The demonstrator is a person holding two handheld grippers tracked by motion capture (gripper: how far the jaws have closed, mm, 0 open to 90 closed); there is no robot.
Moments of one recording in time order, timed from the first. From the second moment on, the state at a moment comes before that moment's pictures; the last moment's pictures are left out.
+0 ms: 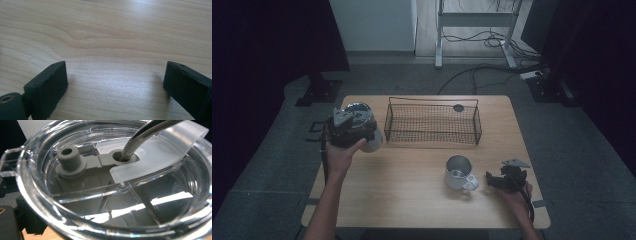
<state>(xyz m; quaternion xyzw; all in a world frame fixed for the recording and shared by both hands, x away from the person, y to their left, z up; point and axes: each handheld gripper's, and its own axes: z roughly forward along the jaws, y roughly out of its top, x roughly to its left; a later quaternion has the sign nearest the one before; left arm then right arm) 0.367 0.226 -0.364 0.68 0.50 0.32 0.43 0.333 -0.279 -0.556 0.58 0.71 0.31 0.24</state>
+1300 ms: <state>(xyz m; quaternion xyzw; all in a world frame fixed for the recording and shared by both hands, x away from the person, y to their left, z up) 0.390 0.189 -0.353 0.70 0.48 0.31 0.43 0.332 -0.279 -0.556 0.58 0.71 0.31 0.24</state>
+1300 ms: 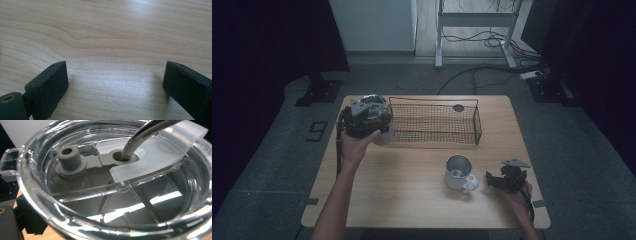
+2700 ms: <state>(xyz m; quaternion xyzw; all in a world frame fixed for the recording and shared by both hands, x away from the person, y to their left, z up) 0.424 0.156 -0.348 0.71 0.47 0.30 0.44 0.332 -0.279 -0.556 0.58 0.71 0.31 0.25</state>
